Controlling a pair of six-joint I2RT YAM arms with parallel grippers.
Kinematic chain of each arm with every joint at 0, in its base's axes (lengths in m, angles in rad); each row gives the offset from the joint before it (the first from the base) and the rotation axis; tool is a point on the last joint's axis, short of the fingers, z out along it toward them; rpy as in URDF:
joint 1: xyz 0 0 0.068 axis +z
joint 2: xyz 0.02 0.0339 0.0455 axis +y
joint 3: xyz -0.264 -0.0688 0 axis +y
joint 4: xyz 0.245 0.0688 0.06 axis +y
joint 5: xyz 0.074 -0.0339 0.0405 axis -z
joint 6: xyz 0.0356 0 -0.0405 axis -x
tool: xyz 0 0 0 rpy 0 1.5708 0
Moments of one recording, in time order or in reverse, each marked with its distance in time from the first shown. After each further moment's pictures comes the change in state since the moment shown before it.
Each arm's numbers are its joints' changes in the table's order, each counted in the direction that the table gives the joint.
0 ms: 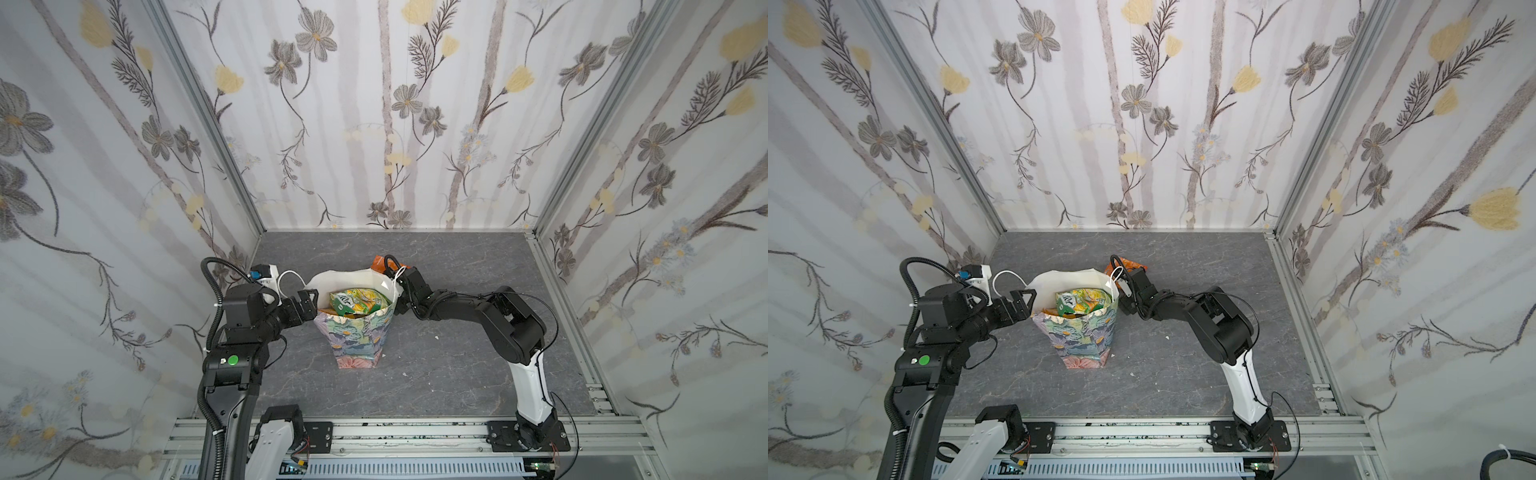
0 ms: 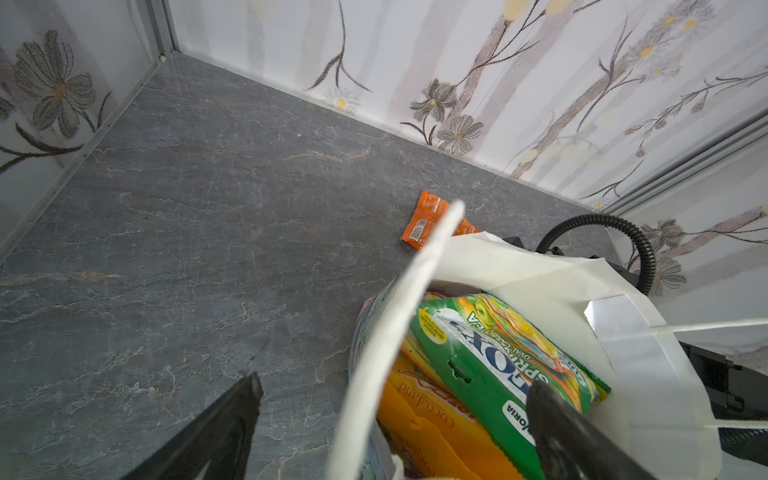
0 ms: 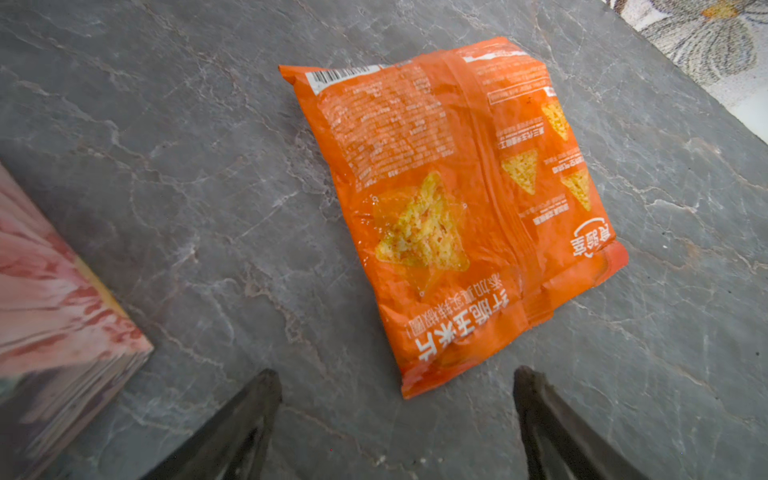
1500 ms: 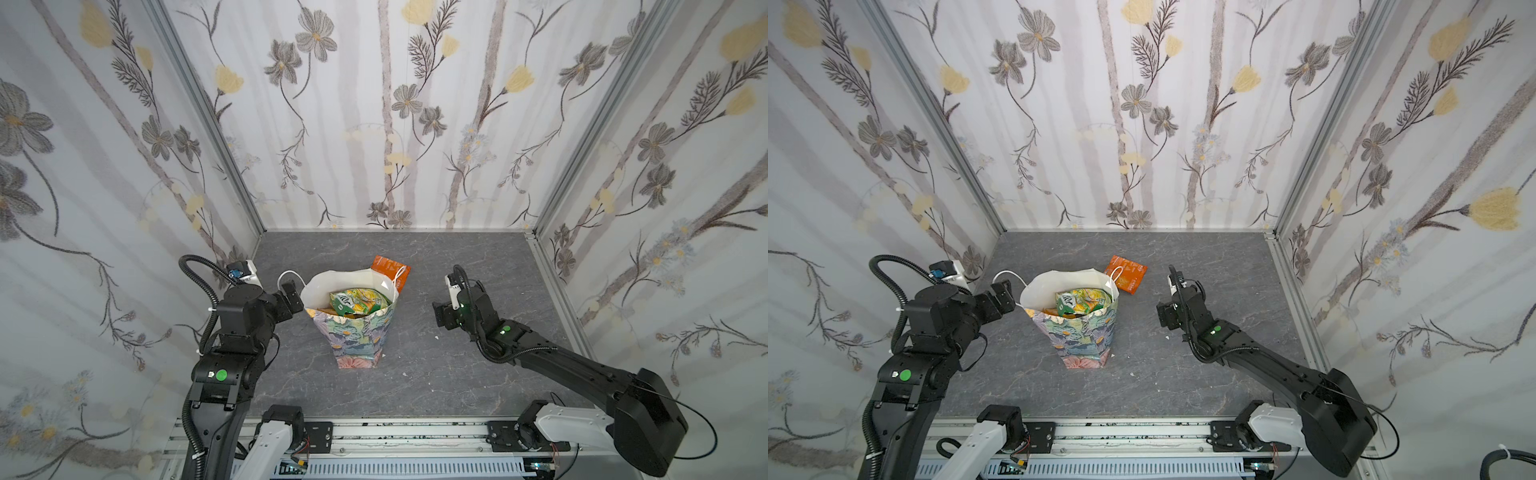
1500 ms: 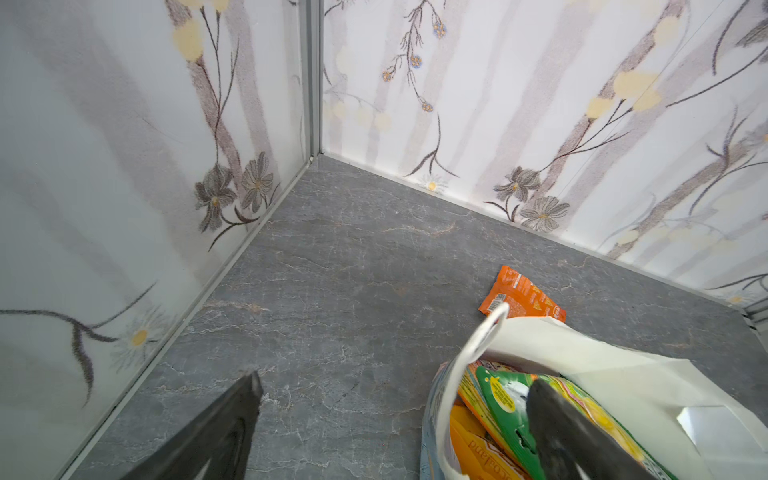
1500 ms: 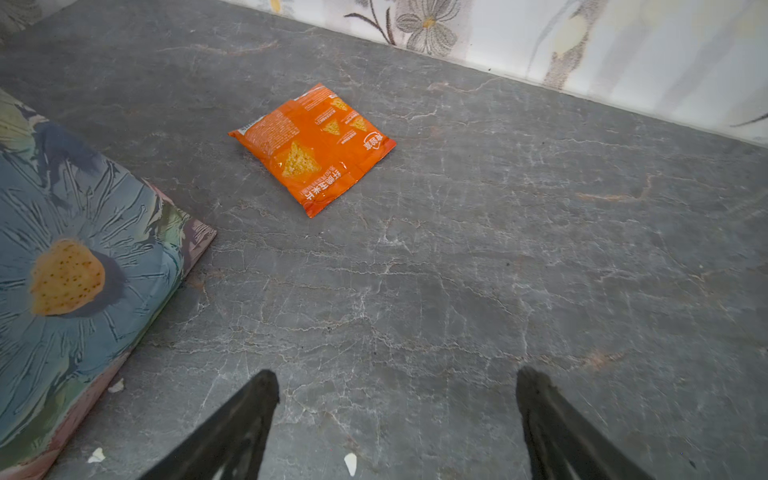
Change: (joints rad) left arm -0.148 -0.025 -0.132 0.064 -0.466 0.045; right arm -0.005 -0.840 0.592 0.123 0.162 -0.330
